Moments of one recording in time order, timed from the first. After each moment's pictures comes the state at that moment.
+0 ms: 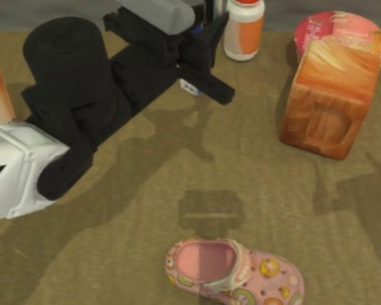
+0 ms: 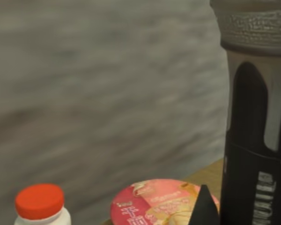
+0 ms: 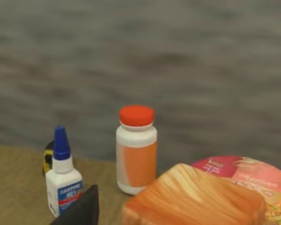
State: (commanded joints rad) left arm -0.63 1.51 0.80 0.77 0.15 0.02; right arm 0.31 0.46 0.31 0.17 0.05 -0.01
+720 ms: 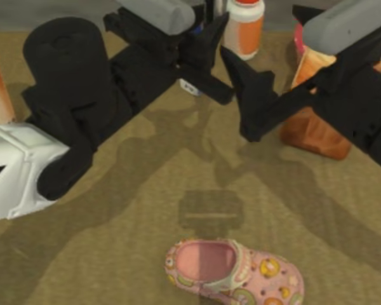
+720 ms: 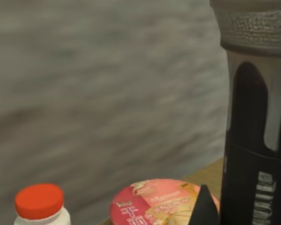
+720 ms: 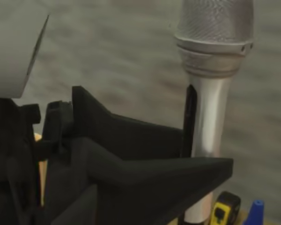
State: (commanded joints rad) left arm -0.63 1.51 0.80 0.77 0.15 0.02; right arm 0.75 1.16 0.75 0.40 0.12 -0.02
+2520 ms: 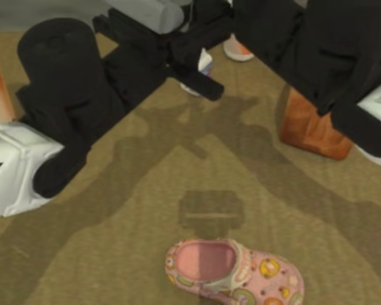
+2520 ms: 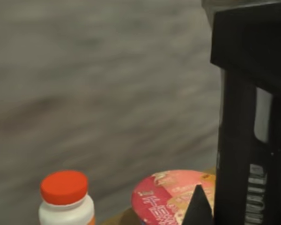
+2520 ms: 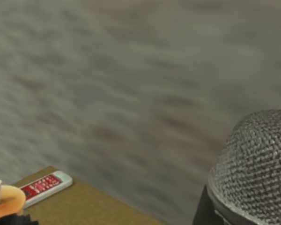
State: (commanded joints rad) left arm -0.63 1.51 0.80 0.77 0.15 0.02; right arm 0.71 1.58 1.07 0.49 0.09 -0.02
